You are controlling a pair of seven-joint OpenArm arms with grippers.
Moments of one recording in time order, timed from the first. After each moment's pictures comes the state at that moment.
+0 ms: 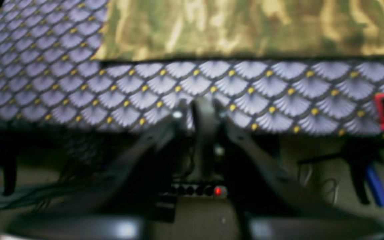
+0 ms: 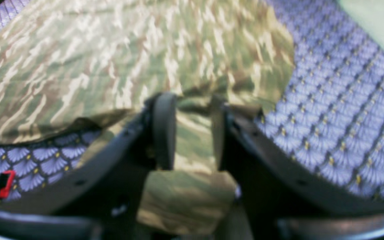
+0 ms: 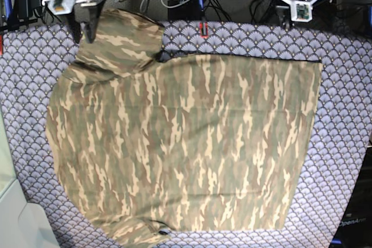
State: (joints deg) left arm 51.2 -4.8 -8.9 113.7 -2.6 -1.0 5.7; right arm -51.2 12.0 0.7 106.3 18.4 0.2 20.5
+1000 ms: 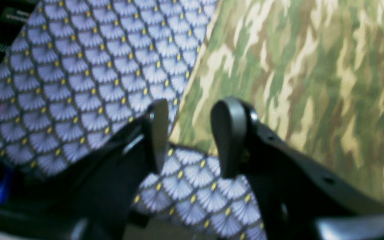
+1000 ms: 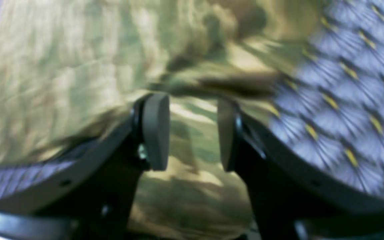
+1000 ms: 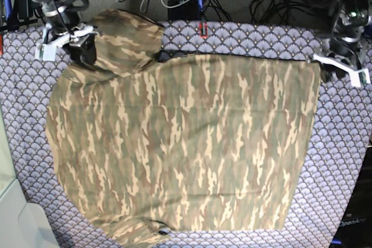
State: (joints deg) left arm 28.2 -16.4 -24.6 109.6 -27.4 -0.6 35.1; right arm -37.1 15.6 12.1 106.3 42.7 10.9 -19.2
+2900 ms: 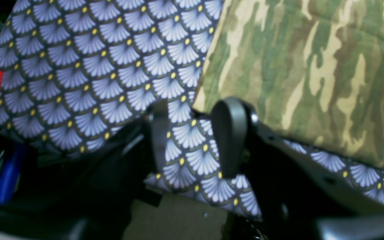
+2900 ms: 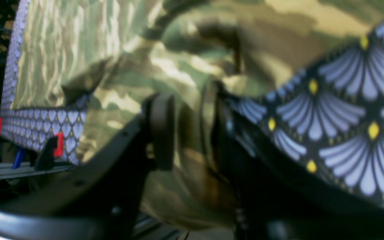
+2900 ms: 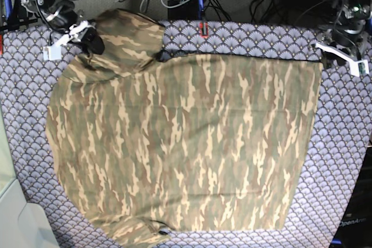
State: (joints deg) left arm 28.6 -16.6 -27.7 103.9 -27.2 -6.6 35.1; right arm -25.1 8.1 26.9 84.3 45.6 40.2 -40.0
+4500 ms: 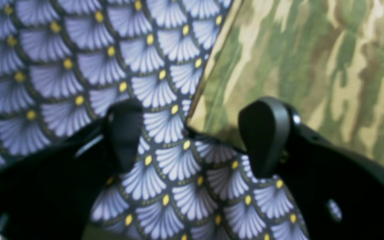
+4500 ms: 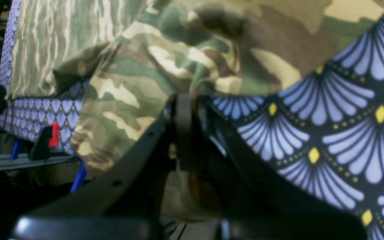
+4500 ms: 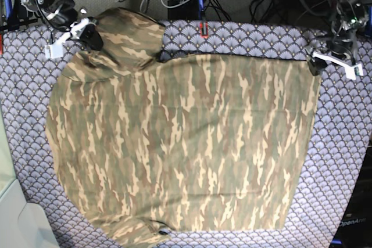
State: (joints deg) left arm 15.7 -11.5 -34.2 83.7 -27.1 -17.9 32.8; right arm -25.3 8.7 26.6 83.9 45.3 40.4 -40.8
